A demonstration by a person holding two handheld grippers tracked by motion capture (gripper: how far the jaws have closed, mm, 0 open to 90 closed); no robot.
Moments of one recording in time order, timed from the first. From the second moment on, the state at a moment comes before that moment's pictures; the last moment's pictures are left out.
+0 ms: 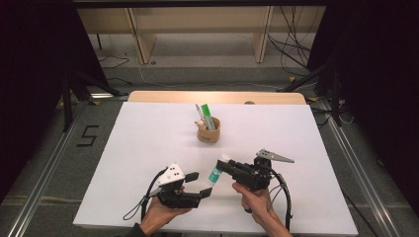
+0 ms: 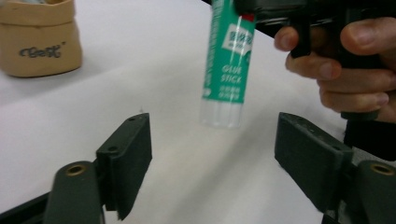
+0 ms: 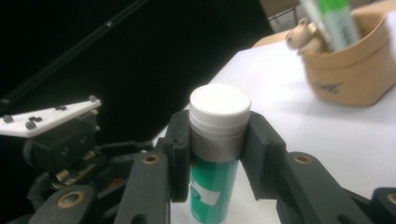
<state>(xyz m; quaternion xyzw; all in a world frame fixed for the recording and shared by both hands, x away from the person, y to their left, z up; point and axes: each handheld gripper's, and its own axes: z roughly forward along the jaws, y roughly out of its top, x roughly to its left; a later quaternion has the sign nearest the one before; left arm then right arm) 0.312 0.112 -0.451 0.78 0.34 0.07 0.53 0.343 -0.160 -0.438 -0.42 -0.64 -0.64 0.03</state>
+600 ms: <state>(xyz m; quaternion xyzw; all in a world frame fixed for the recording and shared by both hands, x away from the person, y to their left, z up) 0.307 0.159 -0.460 0.77 0.35 0.13 0.51 0.371 -0.169 -0.413 -0.42 -0.67 -0.61 -0.08</state>
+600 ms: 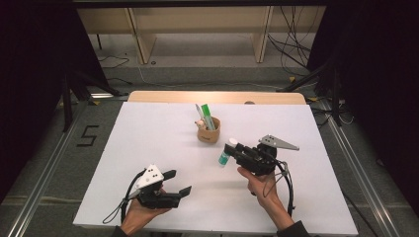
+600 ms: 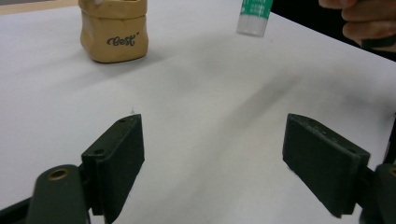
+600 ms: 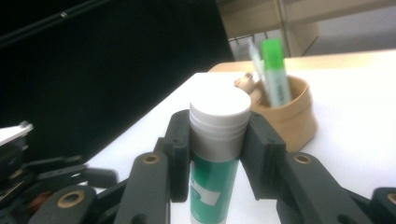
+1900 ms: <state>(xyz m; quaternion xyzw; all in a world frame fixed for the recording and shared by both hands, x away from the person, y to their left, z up) 0.300 0.177 -0.462 0.76 0.38 0.13 0.52 0.479 -0.123 -0.386 -0.46 -0.68 -0.55 -0.15</state>
